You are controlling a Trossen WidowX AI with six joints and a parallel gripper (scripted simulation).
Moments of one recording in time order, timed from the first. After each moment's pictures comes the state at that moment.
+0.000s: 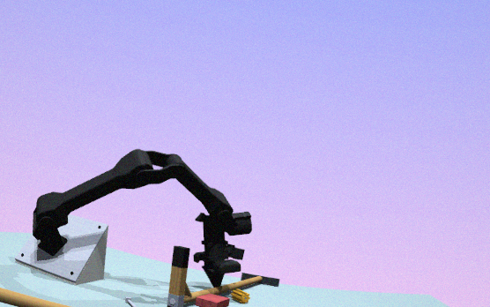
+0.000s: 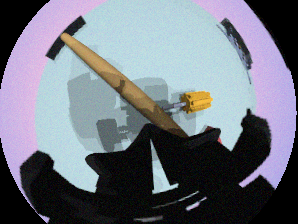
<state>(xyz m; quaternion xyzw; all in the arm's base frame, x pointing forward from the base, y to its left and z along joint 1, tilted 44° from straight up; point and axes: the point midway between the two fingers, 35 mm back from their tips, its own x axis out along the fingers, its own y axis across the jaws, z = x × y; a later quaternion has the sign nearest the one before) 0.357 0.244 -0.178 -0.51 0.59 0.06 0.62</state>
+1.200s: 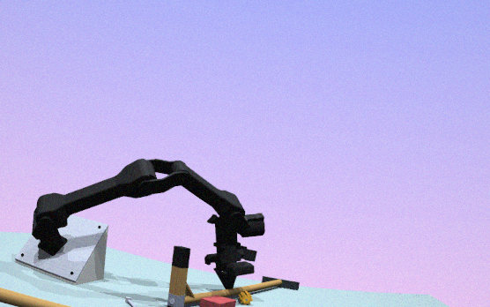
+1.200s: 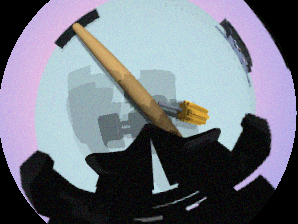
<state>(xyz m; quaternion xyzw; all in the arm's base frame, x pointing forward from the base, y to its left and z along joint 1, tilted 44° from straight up) 0.392 0.247 -0.172 -0.51 0.59 0.07 0.62</state>
